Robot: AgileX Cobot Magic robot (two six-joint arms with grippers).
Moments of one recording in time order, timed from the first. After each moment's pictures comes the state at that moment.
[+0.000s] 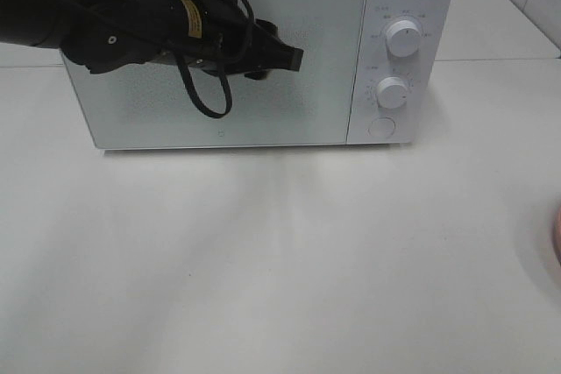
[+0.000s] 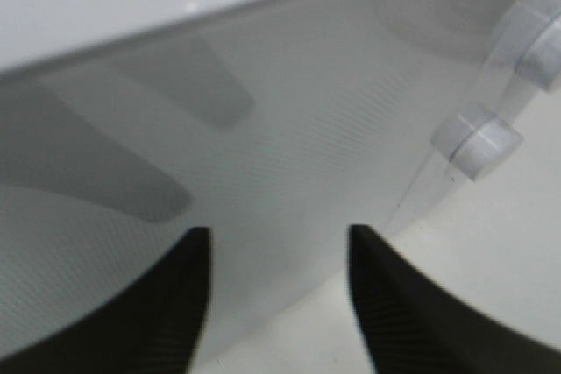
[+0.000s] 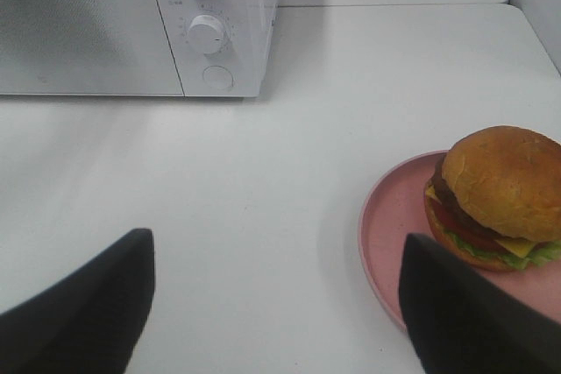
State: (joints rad) left arm -0.67 1.88 -1.23 0.36 -0.02 -0.43; right arm 0.09 0.00 -0.49 -0.01 0.97 0.08
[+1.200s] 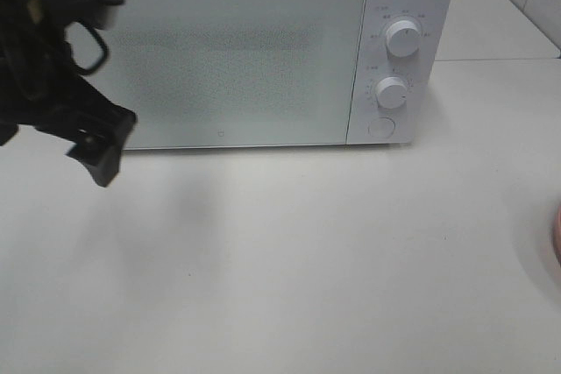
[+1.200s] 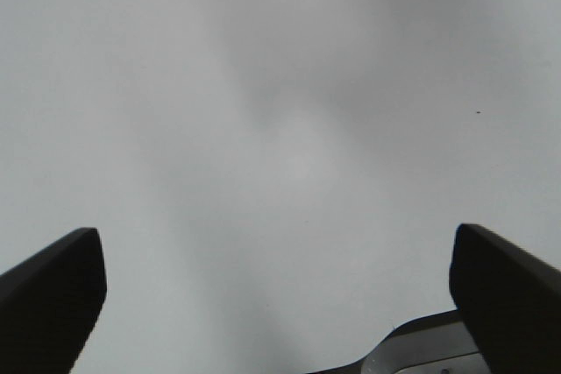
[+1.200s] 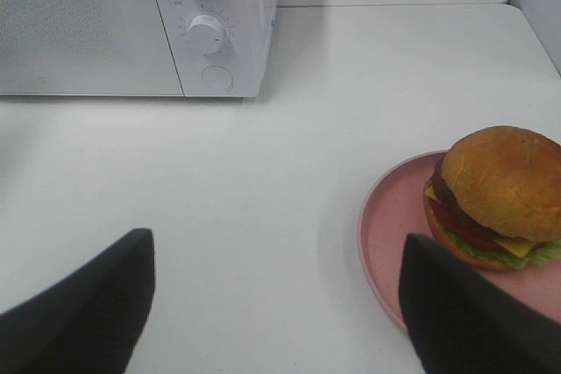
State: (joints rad) left arm -0.55 1.59 -1.22 0.17 1.16 -0.21; right arm 0.09 0.00 -0.49 -0.01 0.97 0.08
